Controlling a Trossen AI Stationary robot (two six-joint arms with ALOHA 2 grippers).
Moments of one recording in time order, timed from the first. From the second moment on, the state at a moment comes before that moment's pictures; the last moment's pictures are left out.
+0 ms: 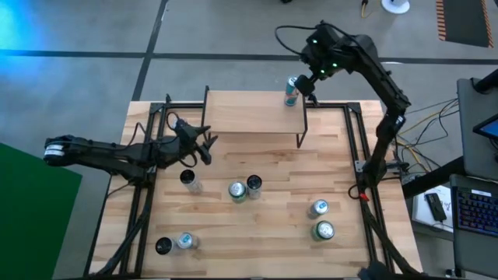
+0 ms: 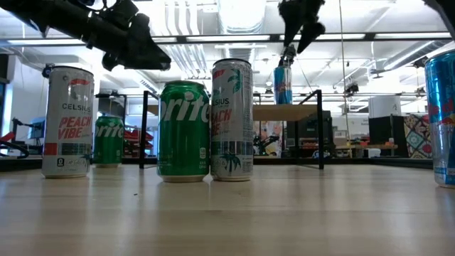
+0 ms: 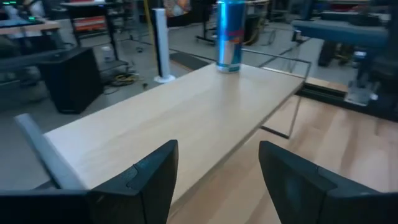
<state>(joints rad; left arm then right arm) 0.03 0.91 0.48 0.20 -0.65 -0.15 -0.71 1.80 2.34 -1.53 0.03 -0.05</state>
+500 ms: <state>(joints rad) 0.00 0.83 0.50 0.01 -0.80 -0.25 -0.55 1.28 1.65 -1.12 -0.03 0.00</state>
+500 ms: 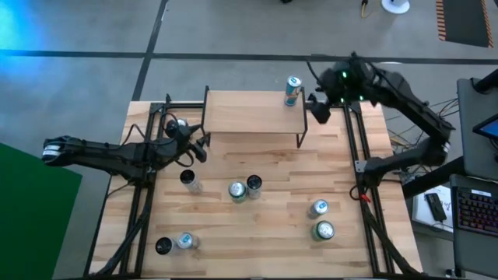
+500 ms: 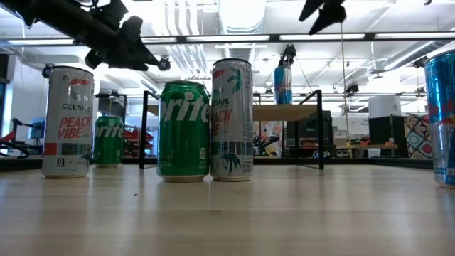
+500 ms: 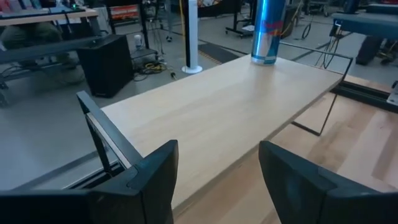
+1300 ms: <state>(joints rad) 0.06 0.84 0.50 -0.15 -0.75 -0.33 -0.46 0.80 0.54 0.15 -0.06 0.09</state>
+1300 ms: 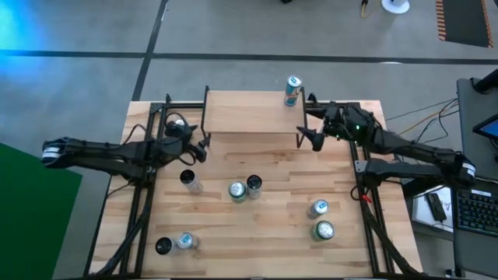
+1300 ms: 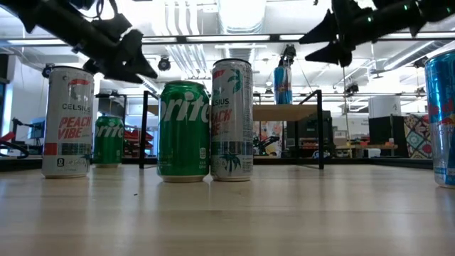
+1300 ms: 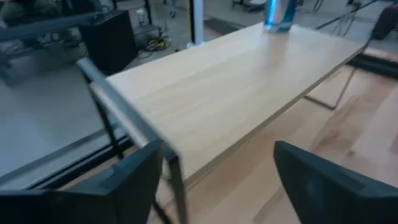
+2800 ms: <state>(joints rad) 0.55 0.83 0.39 -0.32 -0.56 -0.29 -0.41 0.77 0.32 0.56 -0.13 0.11</state>
